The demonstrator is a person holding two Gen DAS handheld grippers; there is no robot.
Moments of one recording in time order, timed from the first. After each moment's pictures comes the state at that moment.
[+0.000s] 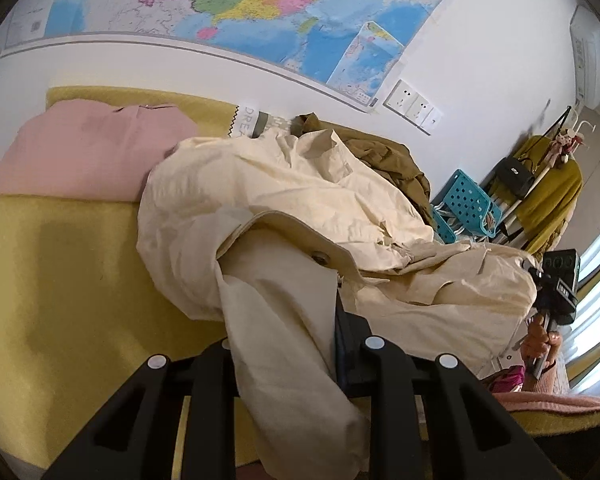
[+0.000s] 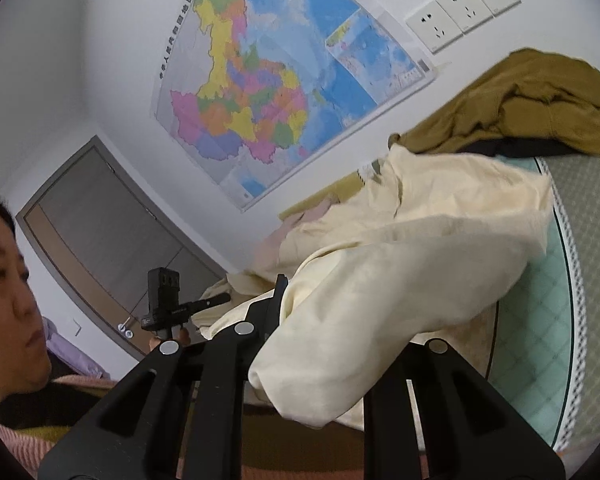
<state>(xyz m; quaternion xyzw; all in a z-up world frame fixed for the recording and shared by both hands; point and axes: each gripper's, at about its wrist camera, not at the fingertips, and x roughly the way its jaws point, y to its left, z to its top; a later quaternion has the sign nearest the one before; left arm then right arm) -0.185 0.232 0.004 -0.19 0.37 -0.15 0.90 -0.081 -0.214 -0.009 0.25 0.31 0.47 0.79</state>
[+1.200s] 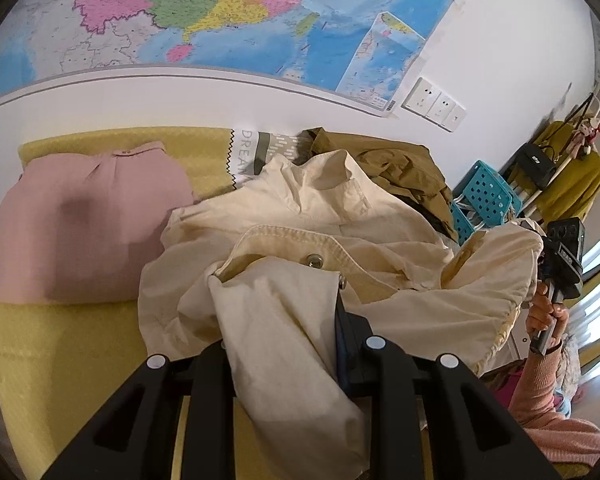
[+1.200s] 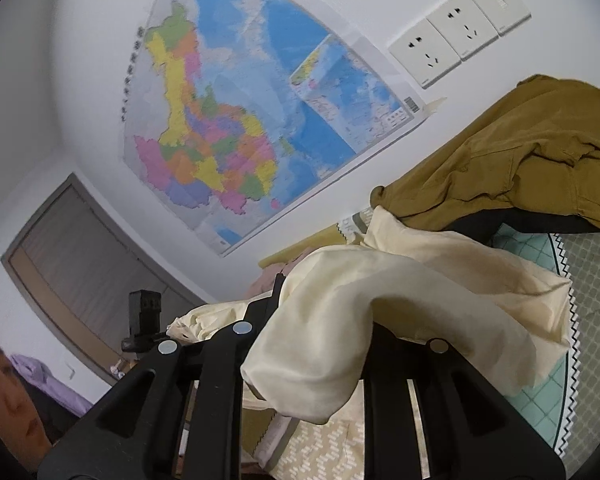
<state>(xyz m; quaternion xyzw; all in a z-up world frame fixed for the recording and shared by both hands) -0.079 0.242 0.054 -0.14 0.42 -0.14 0.88 0.046 -0.190 0.023 0.28 0.31 0.44 0.80</state>
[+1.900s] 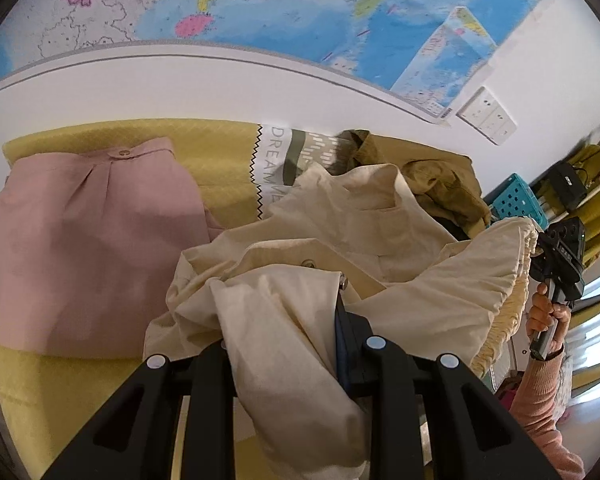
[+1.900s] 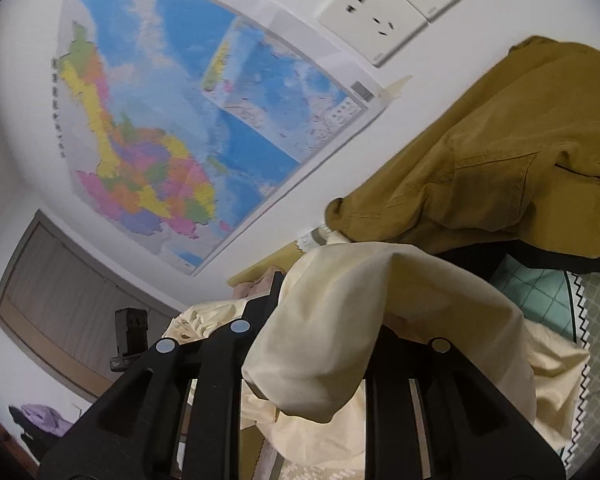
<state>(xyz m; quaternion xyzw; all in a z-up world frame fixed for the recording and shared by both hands) 0.021 0.266 0.036 -0.17 0.48 -0.11 0.85 0.167 -0.159 -0.008 0.32 0.38 0.39 0.78</state>
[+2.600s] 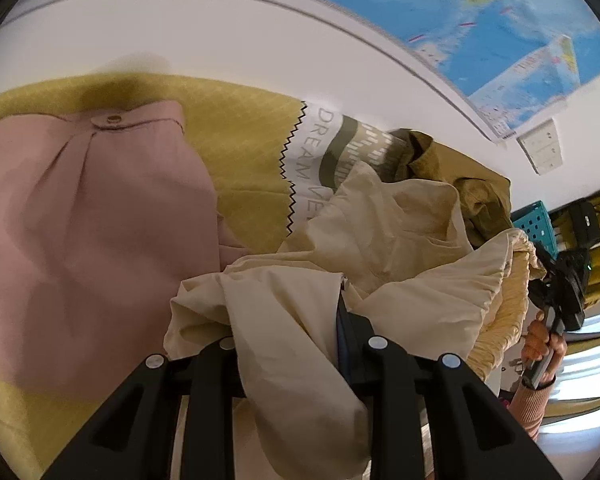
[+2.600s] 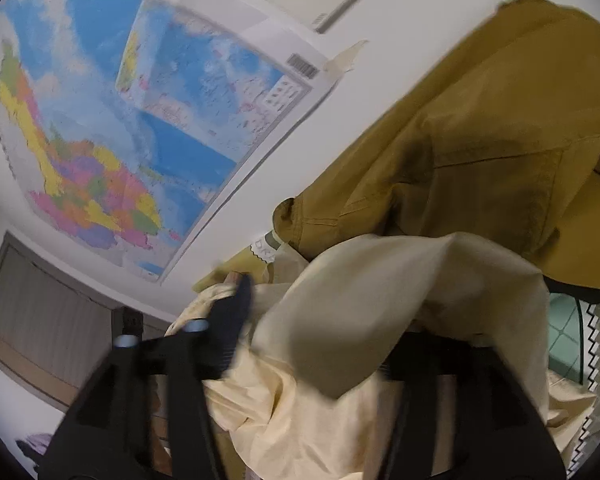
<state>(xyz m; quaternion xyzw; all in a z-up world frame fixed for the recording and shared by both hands) 0.097 0.295 -0.014 -0.23 0.54 -0.09 0.81 0.220 -0.133 -0.036 0.30 0.43 0.34 0.78</state>
